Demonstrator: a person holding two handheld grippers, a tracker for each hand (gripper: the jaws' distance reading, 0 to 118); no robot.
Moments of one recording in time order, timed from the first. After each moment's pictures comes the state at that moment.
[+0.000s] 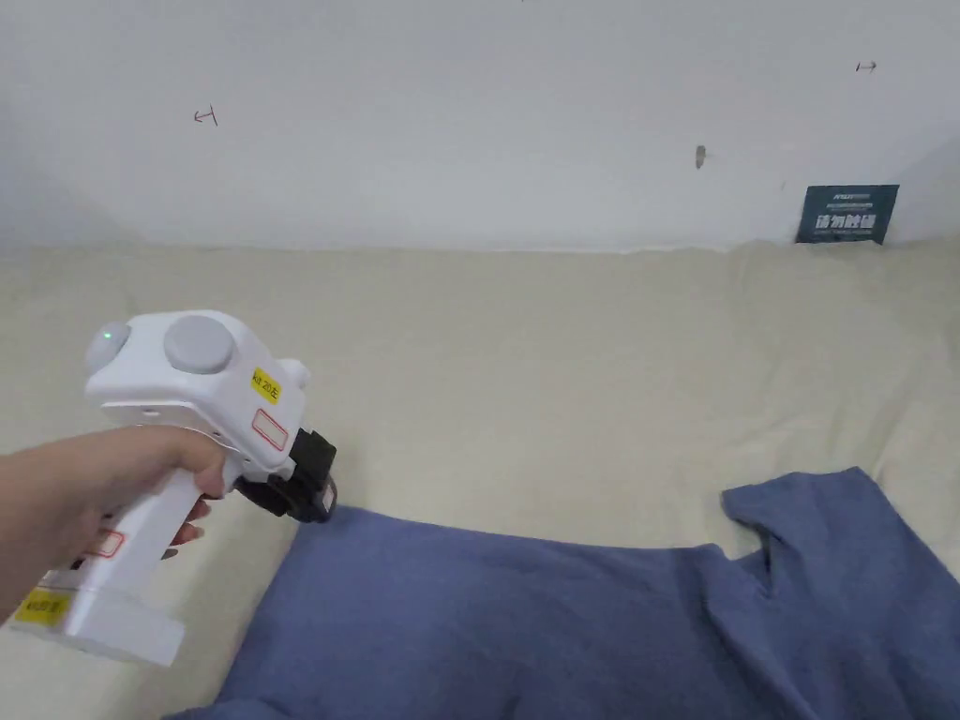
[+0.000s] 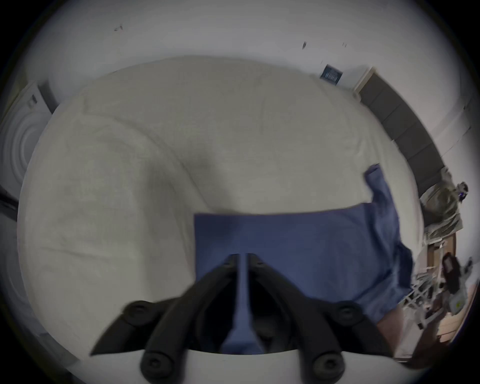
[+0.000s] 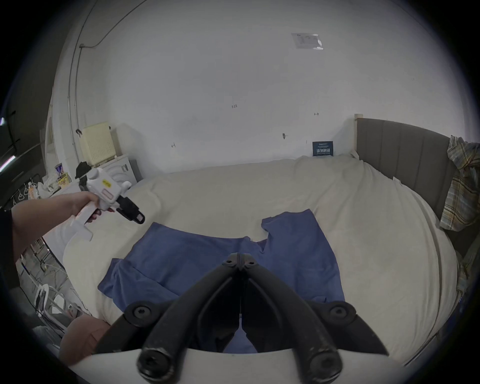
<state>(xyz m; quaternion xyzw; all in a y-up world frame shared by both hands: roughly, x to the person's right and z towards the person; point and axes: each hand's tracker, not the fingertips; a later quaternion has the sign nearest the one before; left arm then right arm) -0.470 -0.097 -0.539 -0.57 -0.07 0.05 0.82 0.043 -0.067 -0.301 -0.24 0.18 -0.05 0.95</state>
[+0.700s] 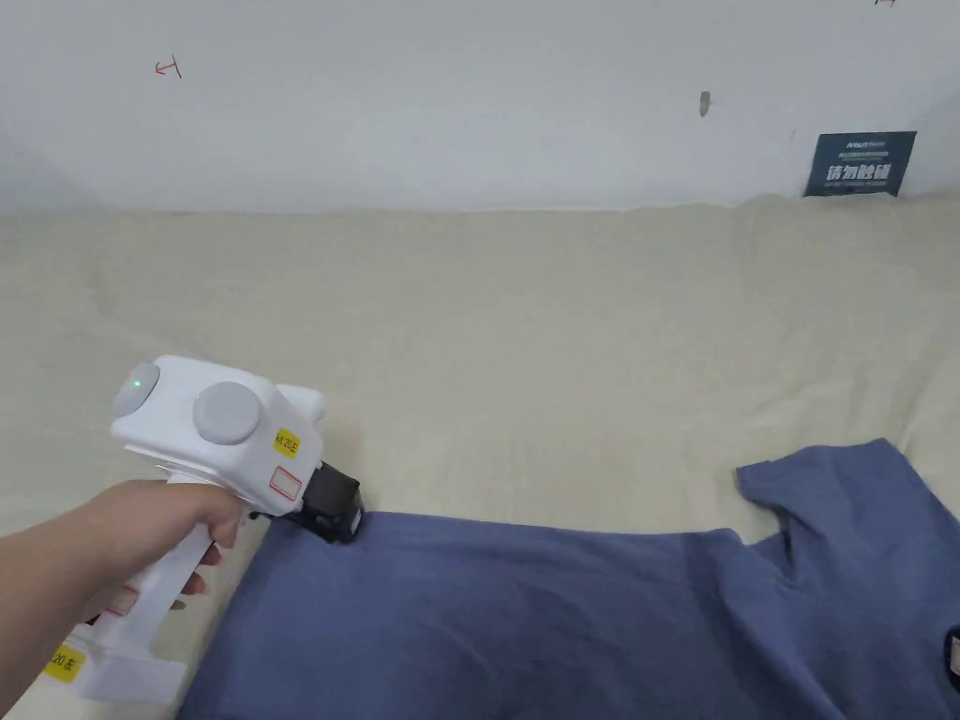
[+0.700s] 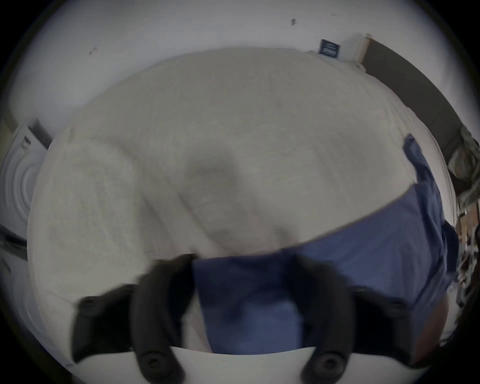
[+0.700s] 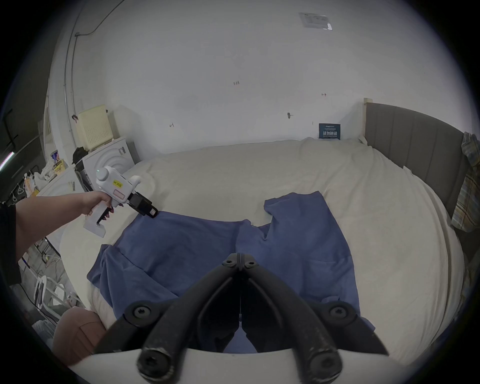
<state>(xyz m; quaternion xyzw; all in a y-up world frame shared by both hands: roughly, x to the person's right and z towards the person) -0.443 -0.157 -0.538 -0.53 -0.08 -0.04 0.84 0.032 -0.099 -0.338 -0.29 0.19 -0.03 0.94</state>
